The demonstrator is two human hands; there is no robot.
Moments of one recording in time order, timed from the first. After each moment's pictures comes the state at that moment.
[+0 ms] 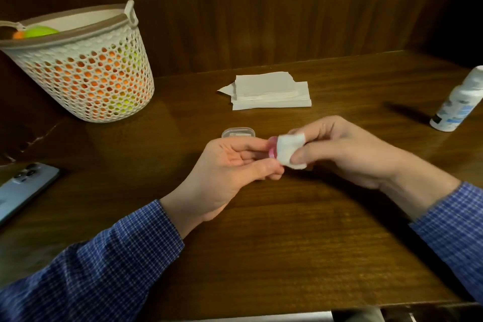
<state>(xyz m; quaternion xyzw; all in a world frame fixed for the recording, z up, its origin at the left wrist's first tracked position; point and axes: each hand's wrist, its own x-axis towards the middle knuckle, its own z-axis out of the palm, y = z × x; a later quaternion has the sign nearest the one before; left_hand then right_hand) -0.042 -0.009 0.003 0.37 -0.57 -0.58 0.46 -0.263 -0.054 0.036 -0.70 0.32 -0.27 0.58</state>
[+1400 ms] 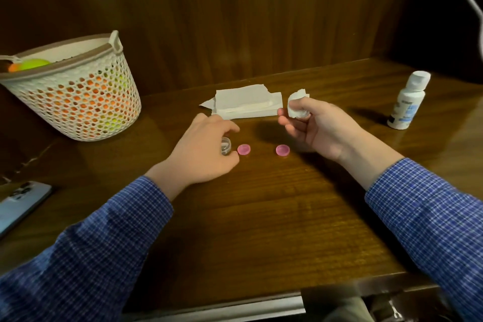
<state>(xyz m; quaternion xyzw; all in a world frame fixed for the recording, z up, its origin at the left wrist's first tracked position) -0.049 -0.051 0.035 0.61 -0.78 -0.02 0.13 -0.291 -0.100 0.031 -0.35 0.38 -0.48 0.71</state>
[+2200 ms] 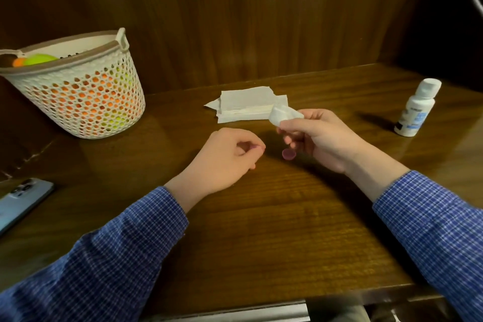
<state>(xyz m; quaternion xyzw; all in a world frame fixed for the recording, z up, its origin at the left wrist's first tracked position) -0.070 -0.039 0.027 0.57 -0.73 -0.24 0.28 -0.283 -0.092 0.027 -0.53 0.40 -0.39 0.63</state>
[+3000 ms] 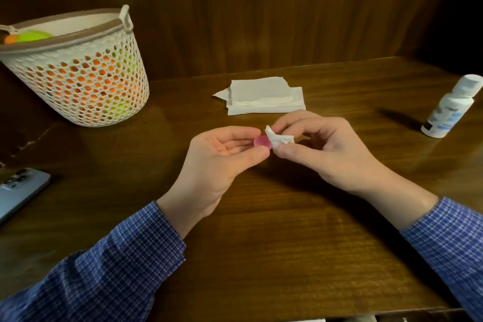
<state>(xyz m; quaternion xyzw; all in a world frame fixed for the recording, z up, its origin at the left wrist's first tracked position) -0.050 -0.014 0.015 0.47 -0.53 -0.48 0.52 -0.260 -0.062 0.018 -0.76 0.31 -0.41 0.40</state>
